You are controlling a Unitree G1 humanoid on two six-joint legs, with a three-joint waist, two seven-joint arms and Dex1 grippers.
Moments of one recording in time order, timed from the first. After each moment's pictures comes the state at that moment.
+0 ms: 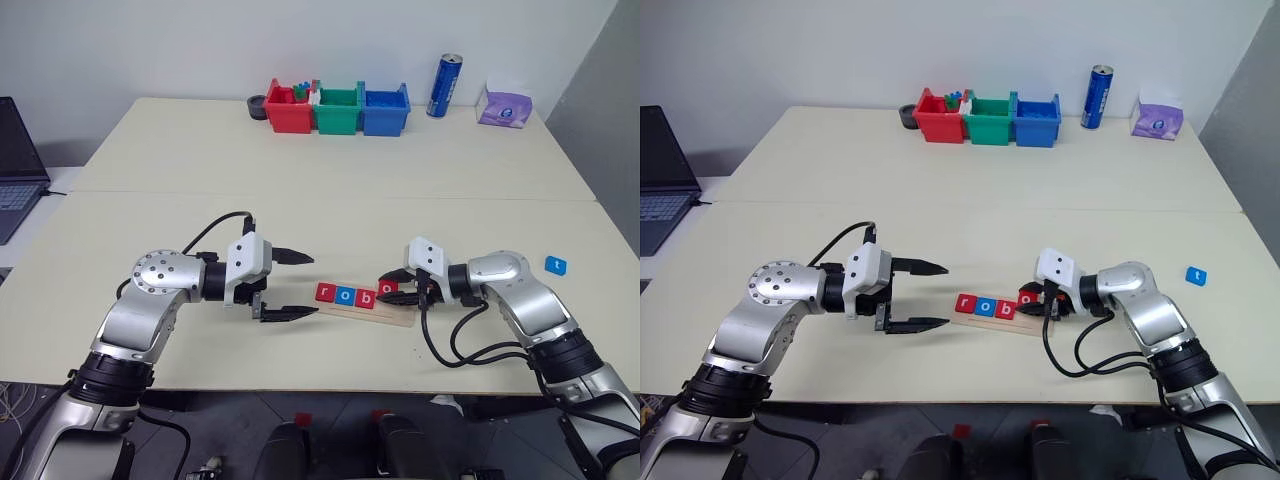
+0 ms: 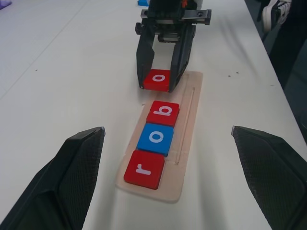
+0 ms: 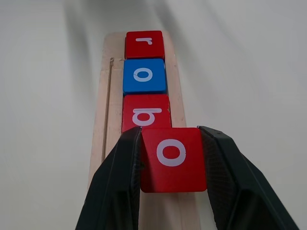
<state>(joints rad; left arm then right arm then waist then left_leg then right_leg) -0.42 0.72 -0.12 -0.05 -0.35 0.17 -1.28 -0.55 -0.58 0.30 0.07 0.13 0.38 1.13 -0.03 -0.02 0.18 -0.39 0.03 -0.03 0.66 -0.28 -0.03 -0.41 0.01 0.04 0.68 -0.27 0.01</state>
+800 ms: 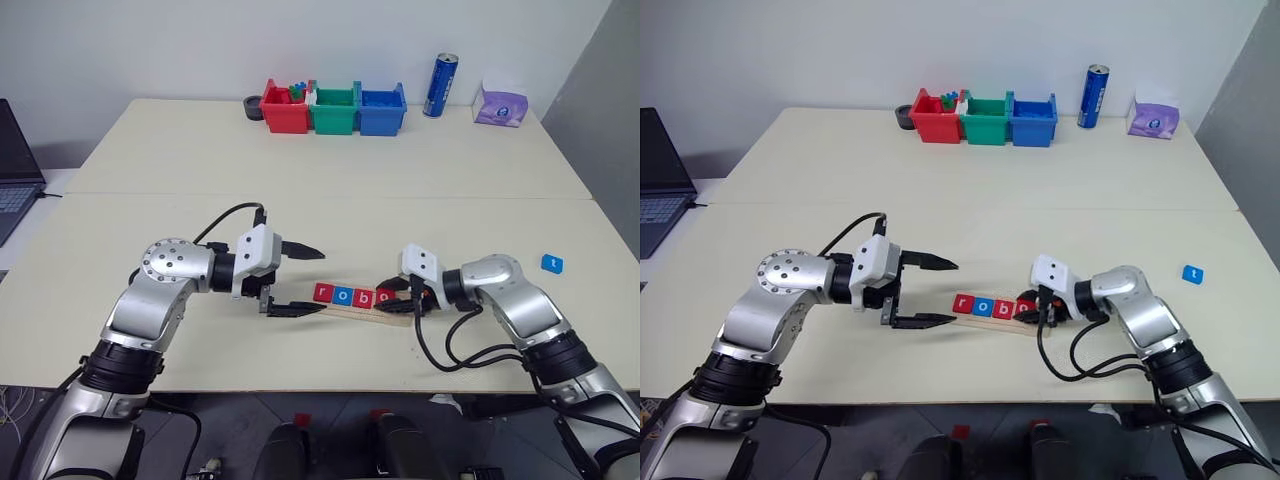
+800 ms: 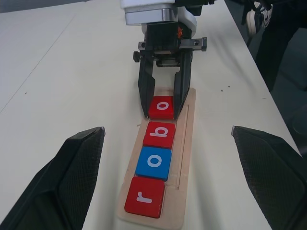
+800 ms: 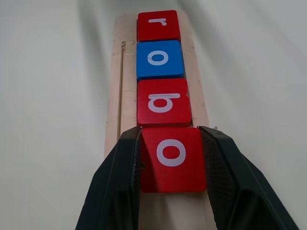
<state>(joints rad) -0.48 0.69 -0.13 -0.06 -0.34 0.19 -1.30 -0.55 -0.56 0.34 0.07 0.11 0.43 1.15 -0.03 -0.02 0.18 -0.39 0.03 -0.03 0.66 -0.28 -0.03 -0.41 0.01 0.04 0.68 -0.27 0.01</state>
